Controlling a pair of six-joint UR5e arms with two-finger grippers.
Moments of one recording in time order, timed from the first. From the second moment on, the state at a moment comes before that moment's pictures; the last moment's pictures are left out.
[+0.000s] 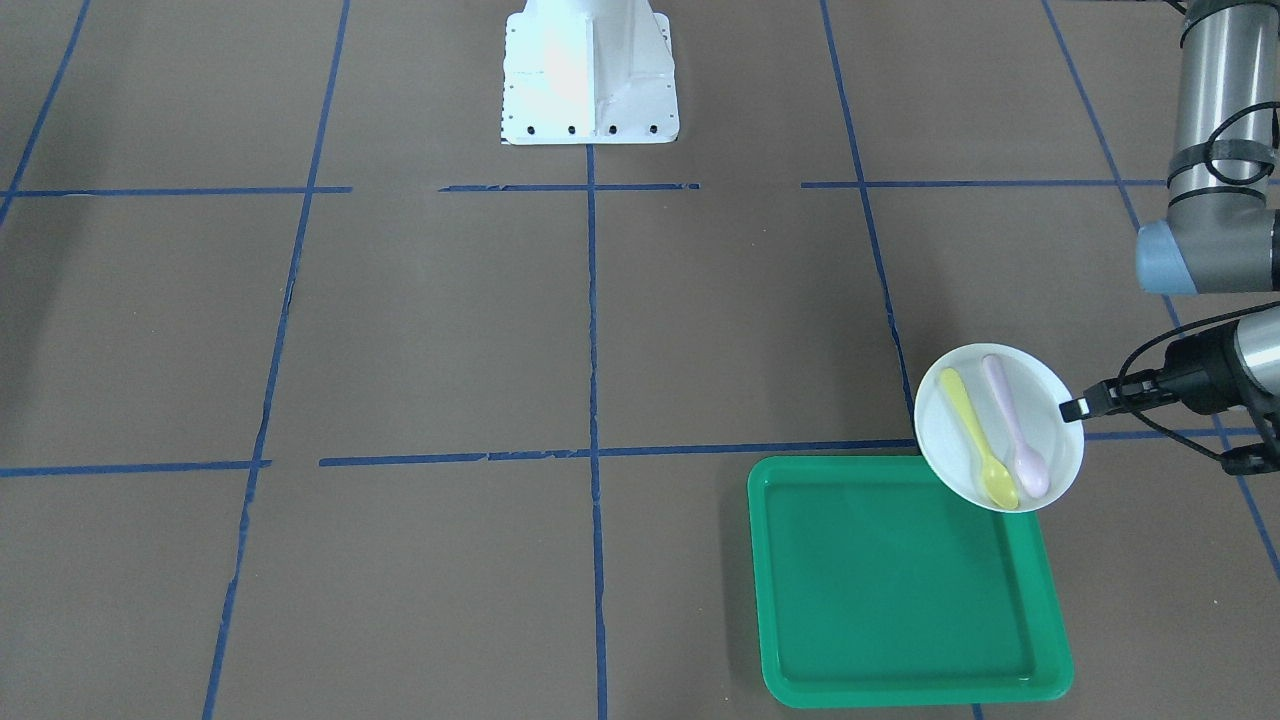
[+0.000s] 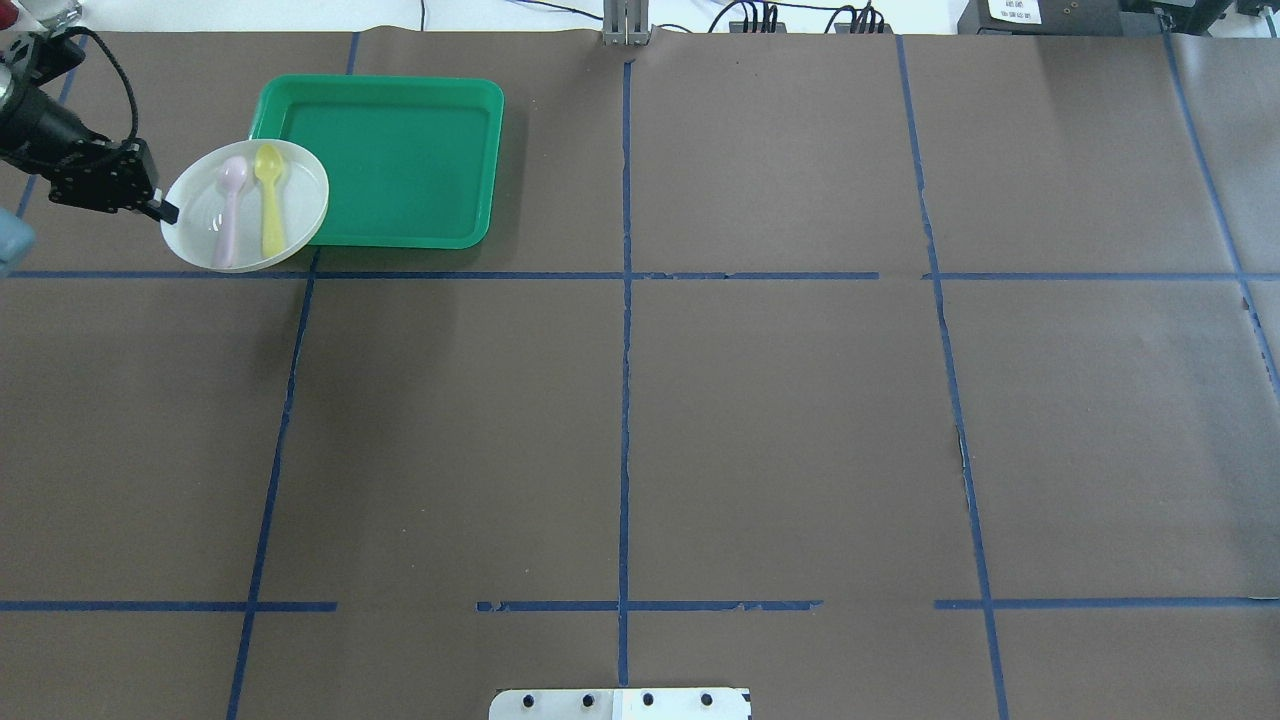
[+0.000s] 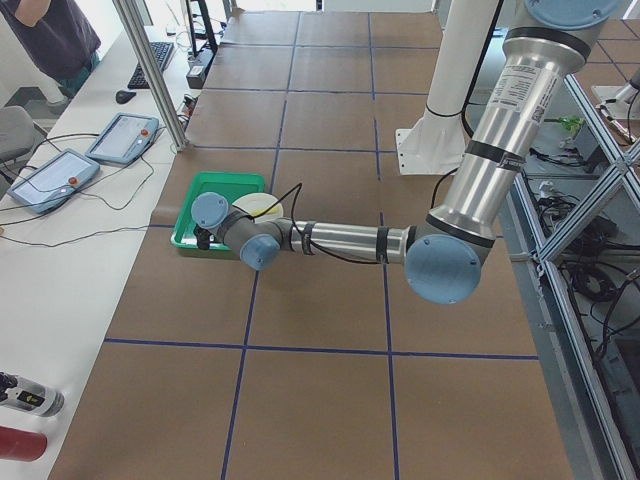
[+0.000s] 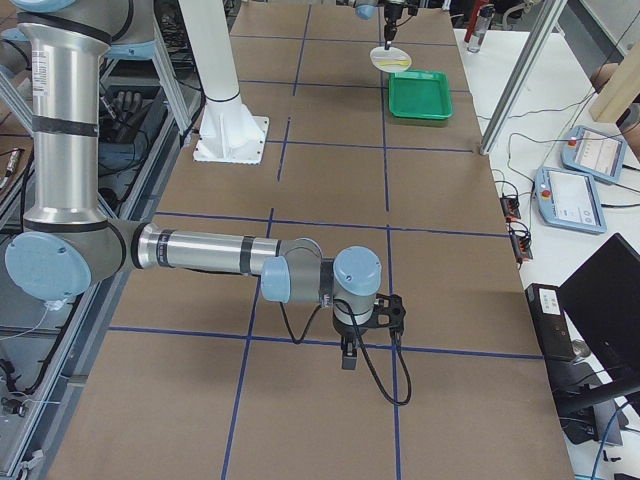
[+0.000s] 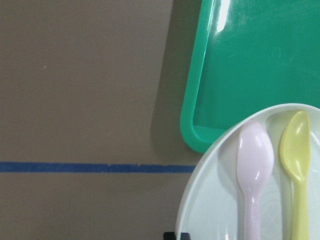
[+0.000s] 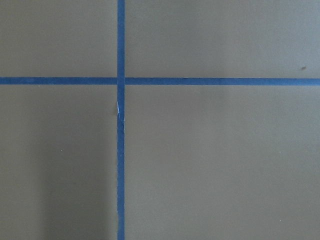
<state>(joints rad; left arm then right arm) -1.20 -1.98 -1.18 -2.19 -2.63 -0.89 1.58 -1.65 1.61 -1.51 2.28 0.03</state>
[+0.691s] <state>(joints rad) -1.07 -2.15 -0.97 -2.47 -2.43 -1.35 1.58 -1.65 1.61 -1.51 2.28 0.03</state>
